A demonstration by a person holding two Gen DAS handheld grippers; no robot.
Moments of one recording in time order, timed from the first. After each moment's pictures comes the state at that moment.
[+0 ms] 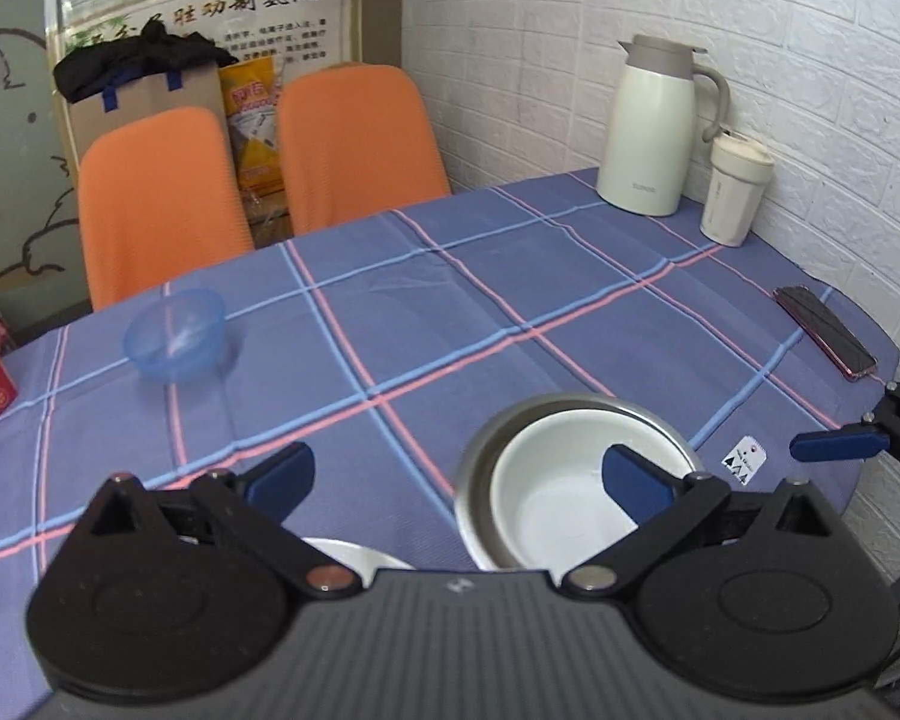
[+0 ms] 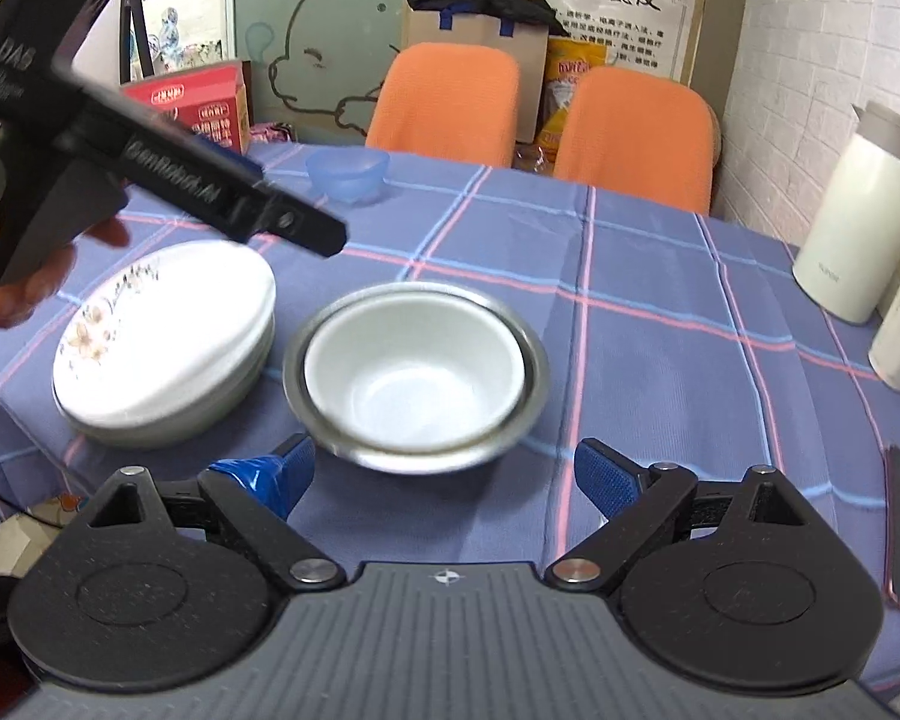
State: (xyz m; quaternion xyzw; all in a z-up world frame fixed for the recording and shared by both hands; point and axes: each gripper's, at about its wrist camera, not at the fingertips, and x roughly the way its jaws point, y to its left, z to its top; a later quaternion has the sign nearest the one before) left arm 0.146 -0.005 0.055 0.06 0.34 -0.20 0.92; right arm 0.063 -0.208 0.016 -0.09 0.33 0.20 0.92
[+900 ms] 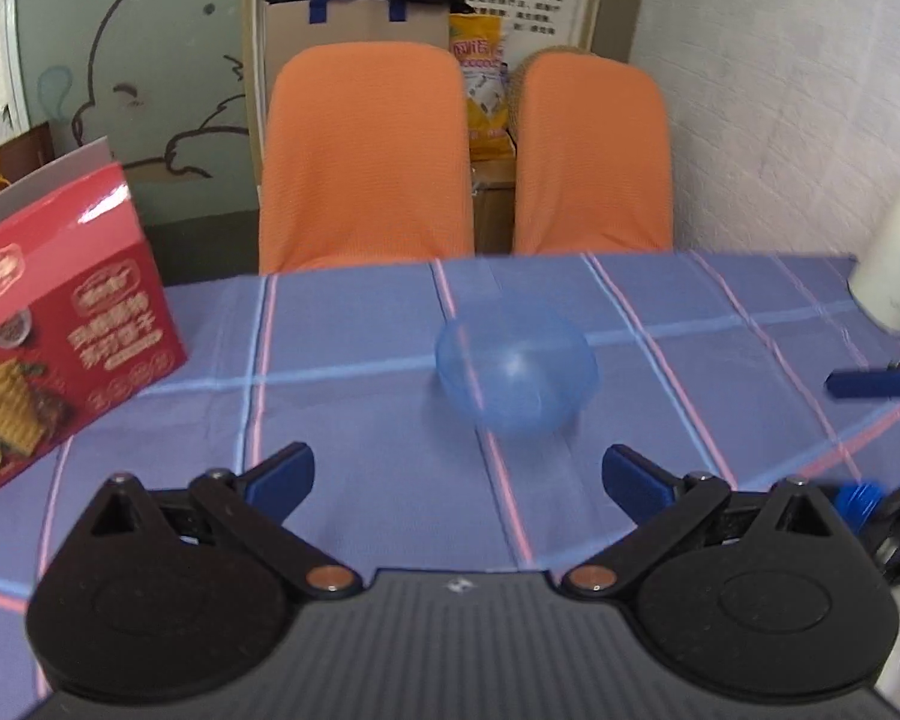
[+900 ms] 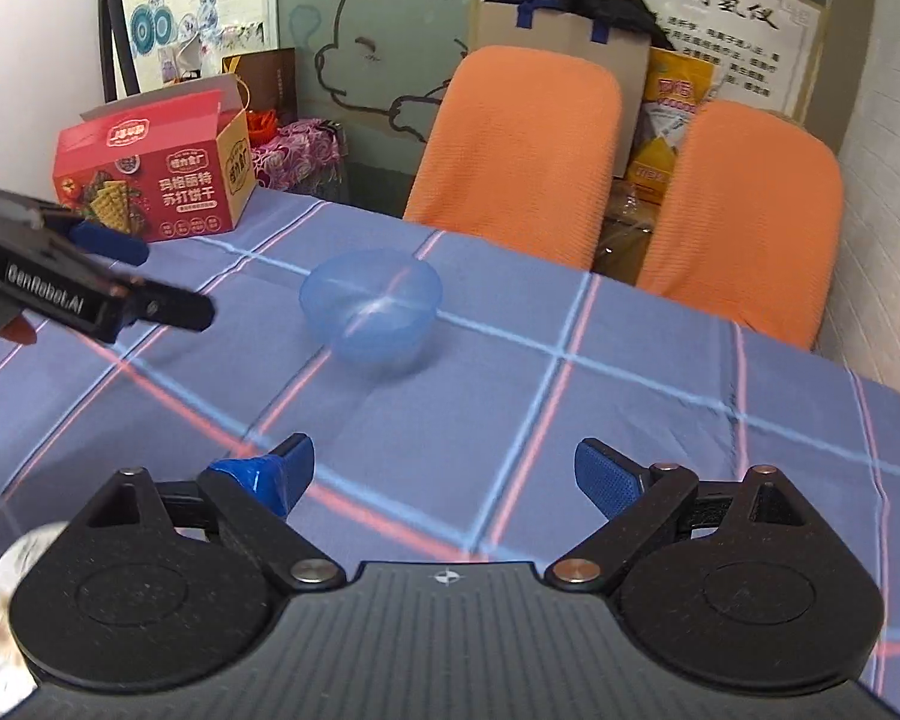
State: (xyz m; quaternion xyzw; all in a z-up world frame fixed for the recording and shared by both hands) left arm 0.310 0.170 0.046 -0.03 0.37 -0.06 0.92; right arm 0.283 -0.072 0.032 -0.12 0.34 0.26 0.90
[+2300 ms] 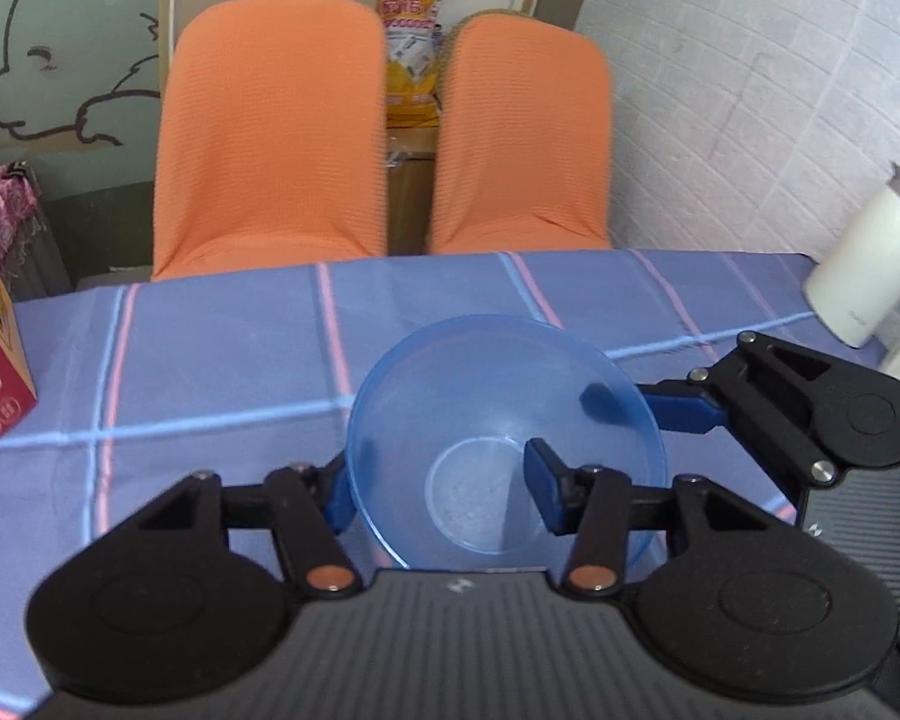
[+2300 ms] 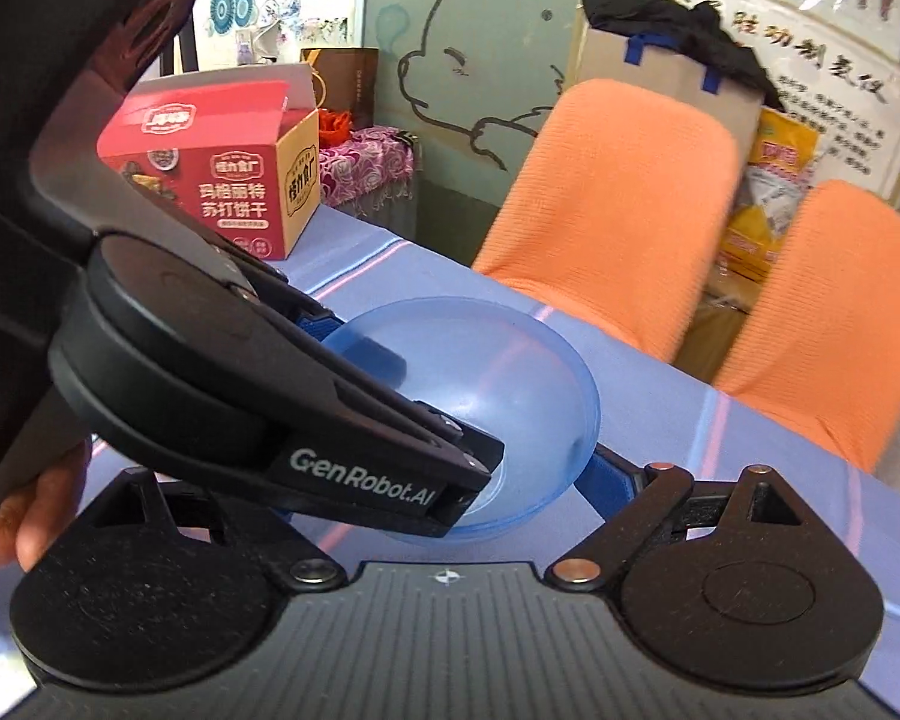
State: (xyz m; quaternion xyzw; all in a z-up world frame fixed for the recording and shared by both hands) left arm 0.362 0.122 0.033 -0.06 0.41 -0.13 0.90; right arm 0.295 -0.015 0.034 -0.17 0.31 0.32 0.88
